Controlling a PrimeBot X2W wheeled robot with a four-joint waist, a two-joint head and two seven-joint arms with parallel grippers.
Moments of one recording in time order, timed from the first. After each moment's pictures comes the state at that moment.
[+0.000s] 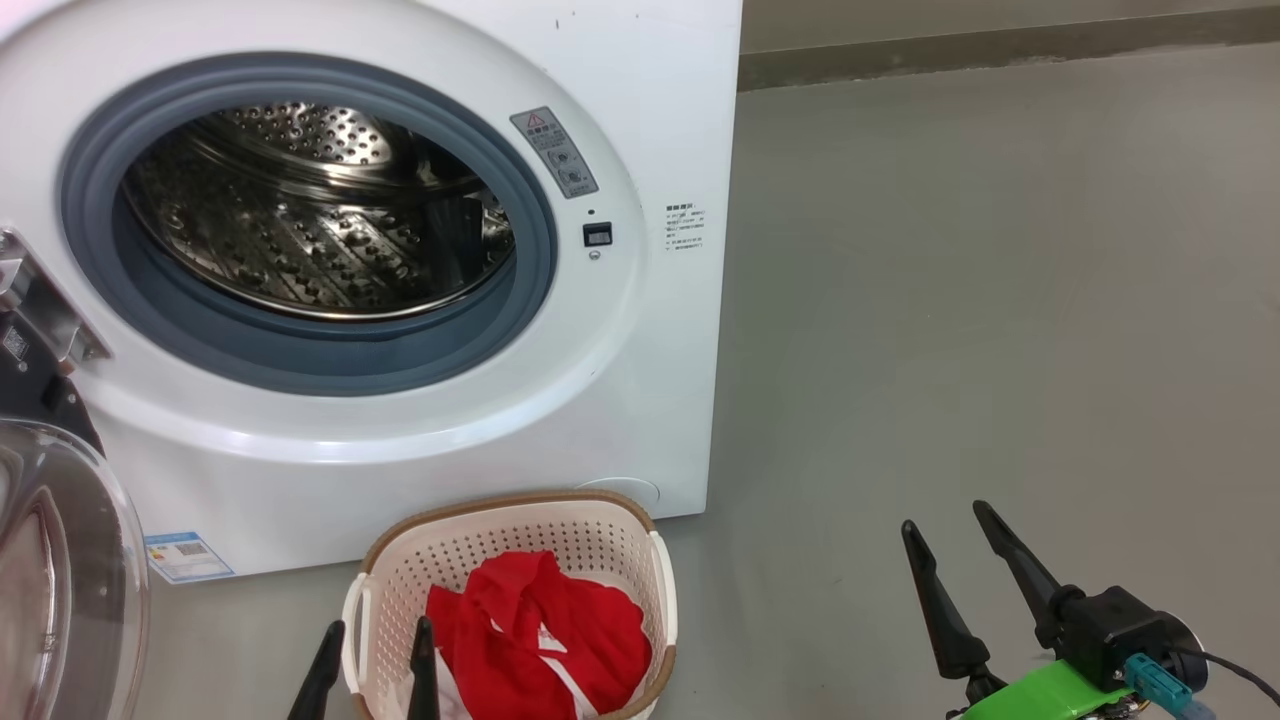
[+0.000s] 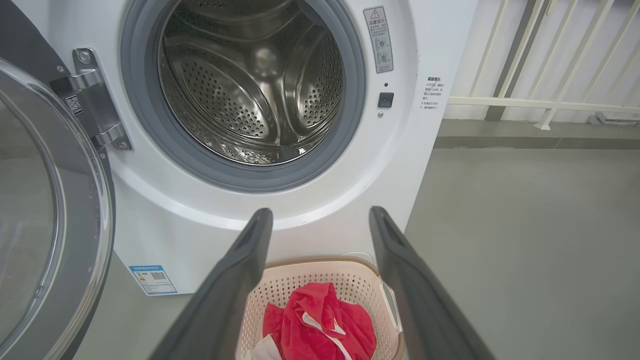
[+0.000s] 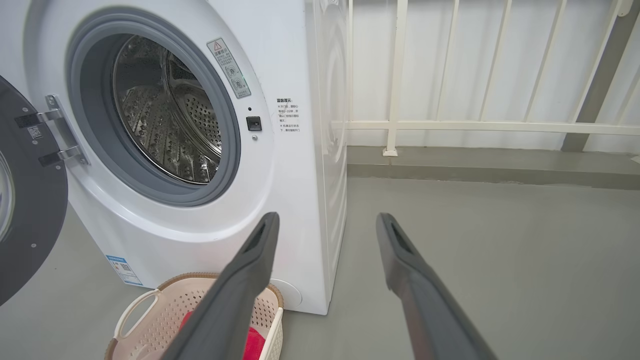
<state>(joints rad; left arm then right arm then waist) 0.17 0.08 -0.15 -0.08 -0.18 0.17 -0.10 0.02 -0.05 0.07 0.21 0.21 0.13 -0.26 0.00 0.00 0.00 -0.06</state>
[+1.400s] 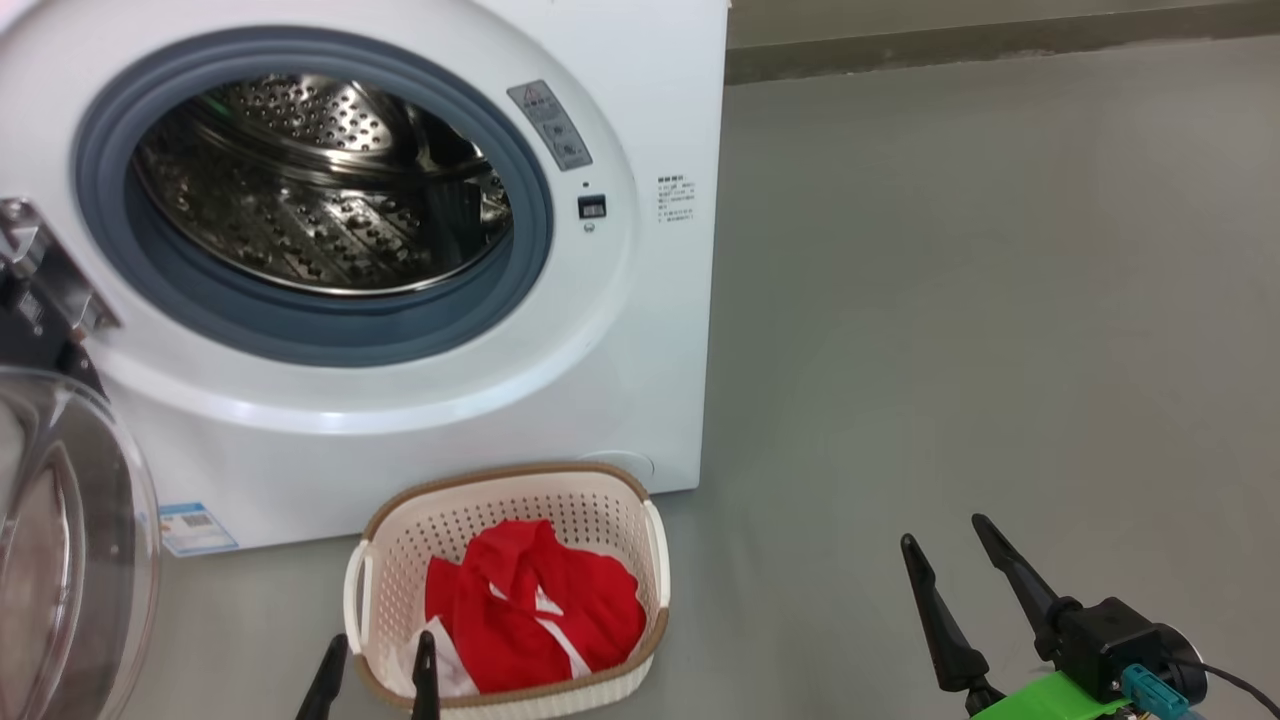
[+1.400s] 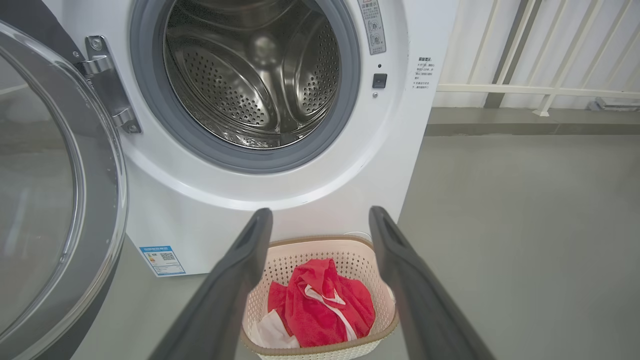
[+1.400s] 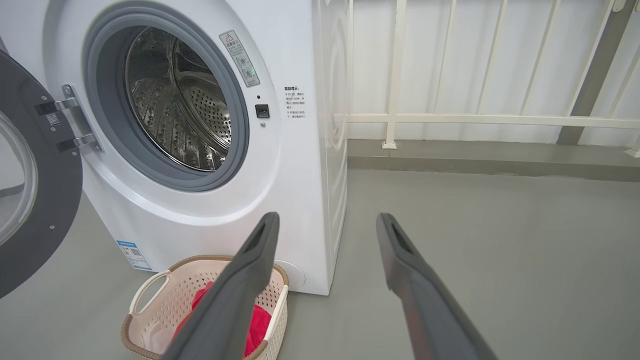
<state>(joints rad) 0.18 0.10 -0.17 -0.05 -0.18 0.19 -0.11 0.04 -0.05 0.07 0.22 0.20 0.13 -0.26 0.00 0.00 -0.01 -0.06</state>
